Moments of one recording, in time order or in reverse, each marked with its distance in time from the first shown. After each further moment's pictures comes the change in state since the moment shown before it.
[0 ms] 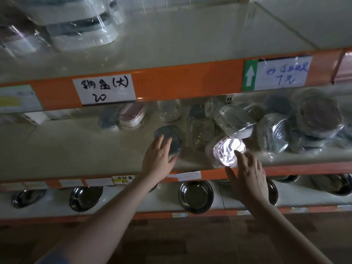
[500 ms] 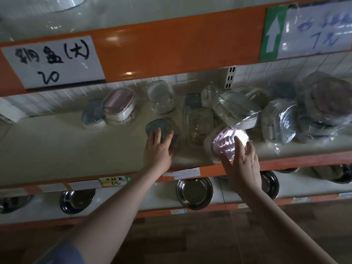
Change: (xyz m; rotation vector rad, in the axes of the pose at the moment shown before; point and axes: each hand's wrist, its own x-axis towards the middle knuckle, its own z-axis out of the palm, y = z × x) left_hand 0.035 -0.007 0.053 -0.006 -0.036 -0.041; right_hand 0.025 -0.006 0.036 0.161 -0.062 0.187
